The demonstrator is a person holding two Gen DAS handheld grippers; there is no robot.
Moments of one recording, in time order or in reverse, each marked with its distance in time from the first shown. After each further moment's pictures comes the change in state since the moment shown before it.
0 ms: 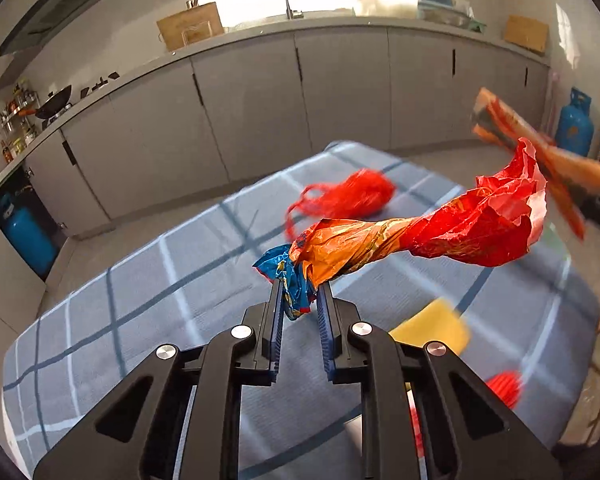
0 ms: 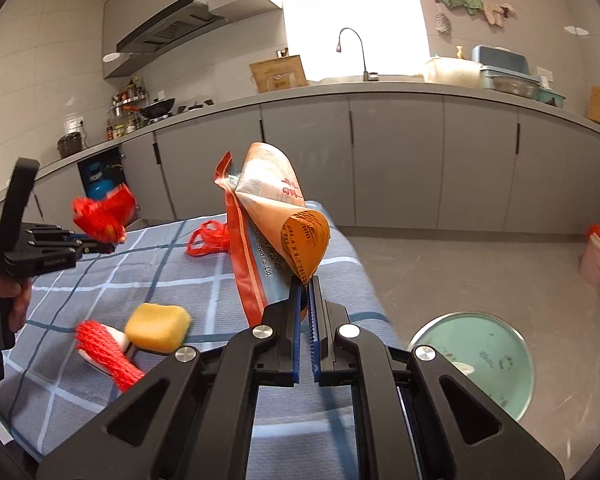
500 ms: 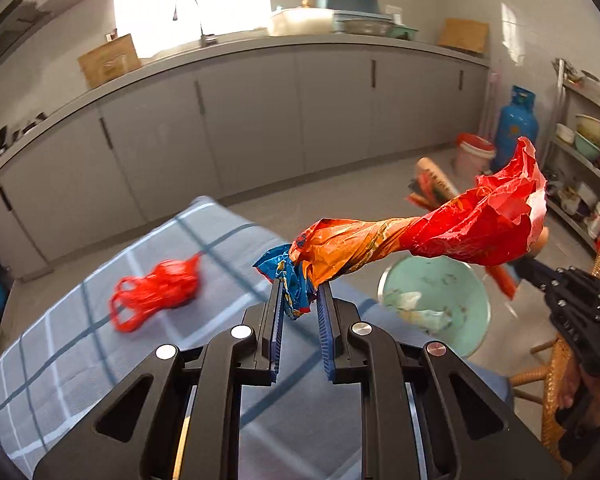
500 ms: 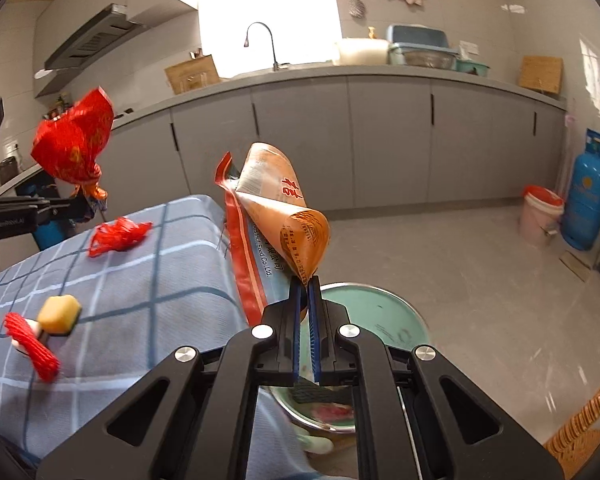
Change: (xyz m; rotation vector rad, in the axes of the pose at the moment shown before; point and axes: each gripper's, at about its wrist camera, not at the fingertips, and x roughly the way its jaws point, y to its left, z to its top) left arm 0.017 -0.185 0.071 0.102 -0.045 -0.196; right arm -0.024 -0.123 -0.030 0.129 0.048 -0.218
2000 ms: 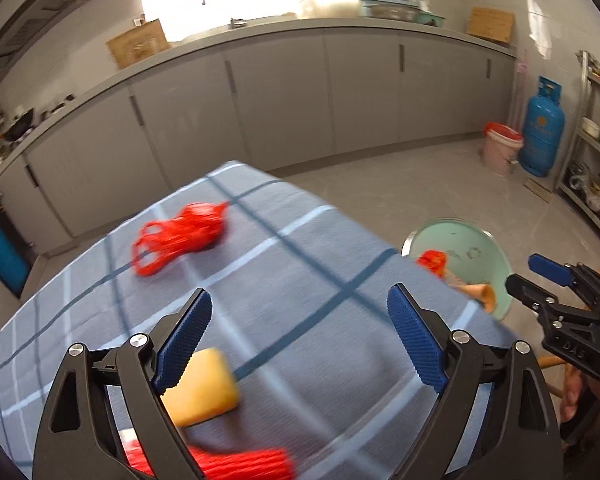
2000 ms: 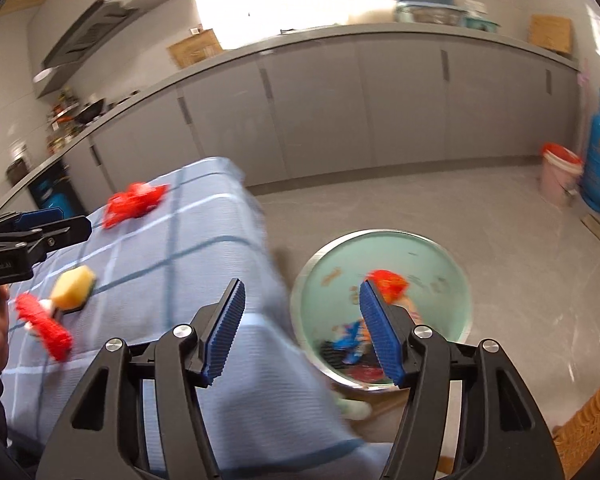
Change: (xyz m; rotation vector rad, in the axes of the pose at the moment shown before) left arm -0.022 0.019 -0.060 -0.059 0.038 0.147; right arm 0.012 0.044 -0.029 0.012 0.108 0.133
